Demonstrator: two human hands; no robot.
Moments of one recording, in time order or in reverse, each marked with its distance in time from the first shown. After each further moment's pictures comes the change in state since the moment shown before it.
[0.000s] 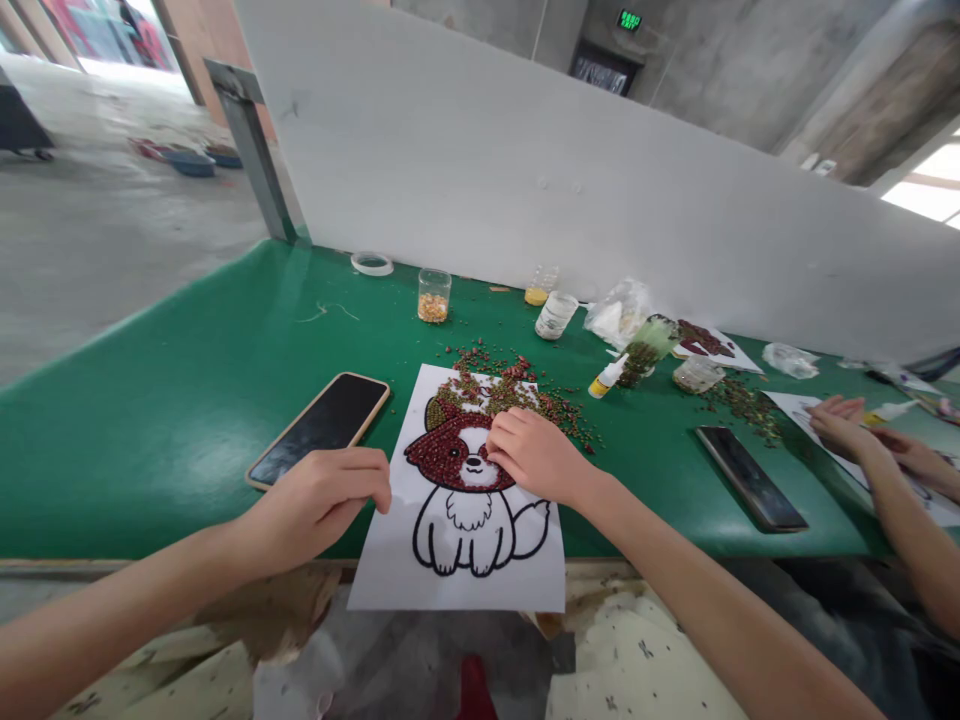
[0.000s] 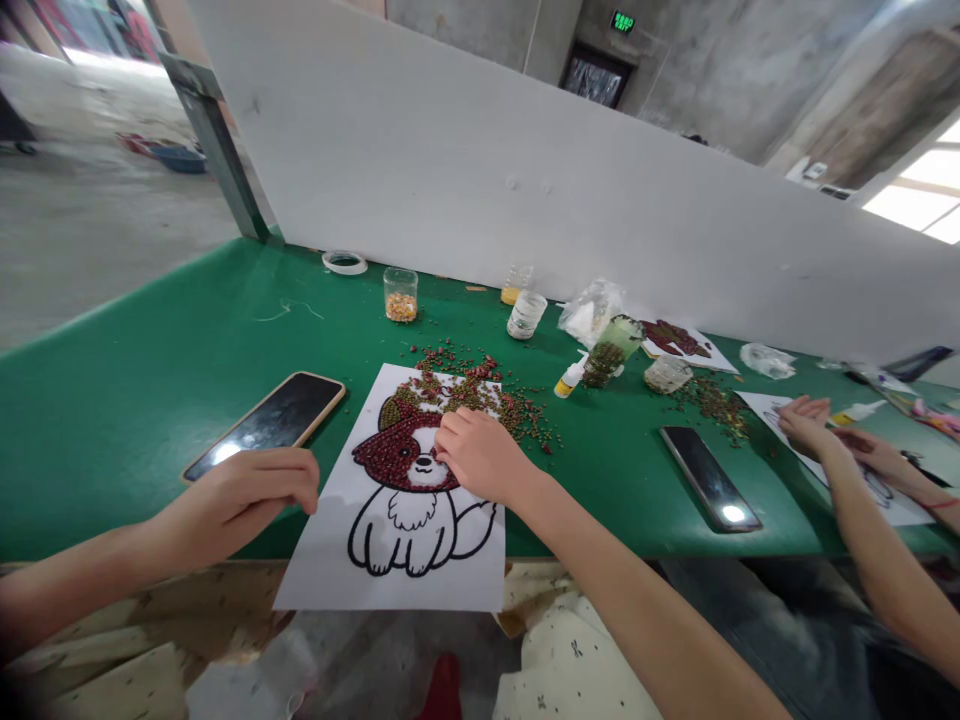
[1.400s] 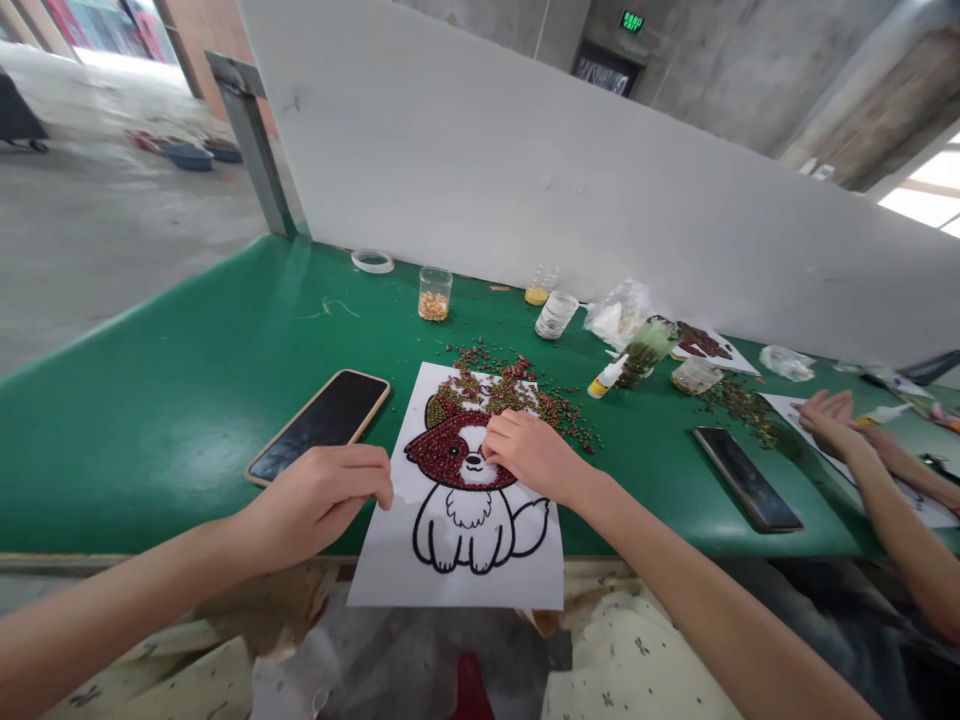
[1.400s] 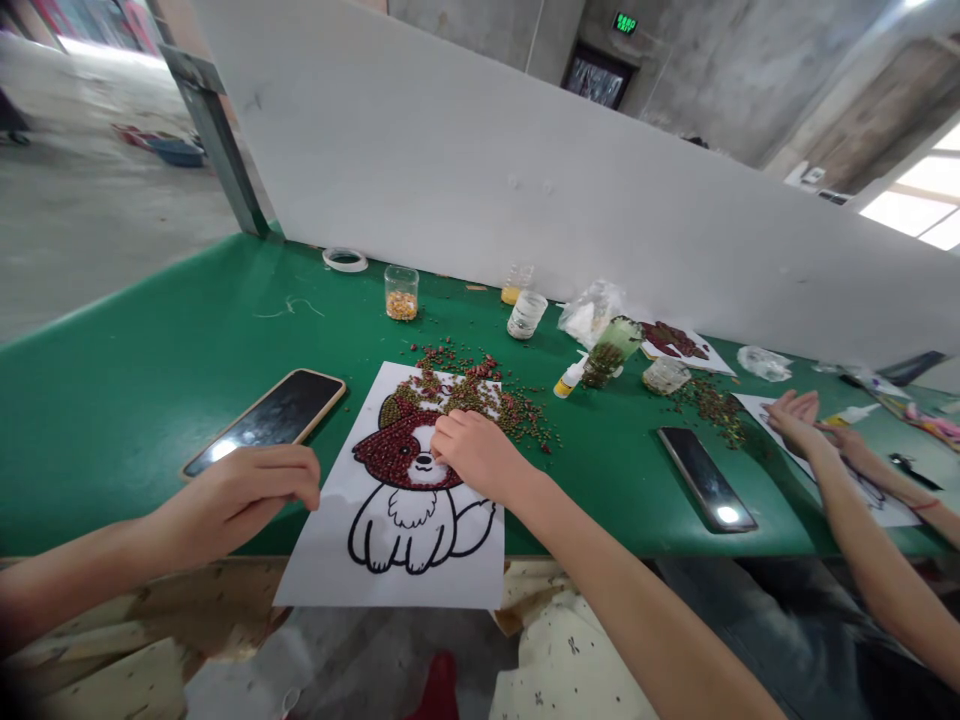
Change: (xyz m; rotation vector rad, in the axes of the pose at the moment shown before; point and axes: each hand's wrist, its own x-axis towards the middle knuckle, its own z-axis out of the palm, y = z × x) left_hand 0.000 -0.001 0.000 0.037 0.031 0.053; right_hand 0.003 0.003 0.005 -0.048 -0.036 -0.087
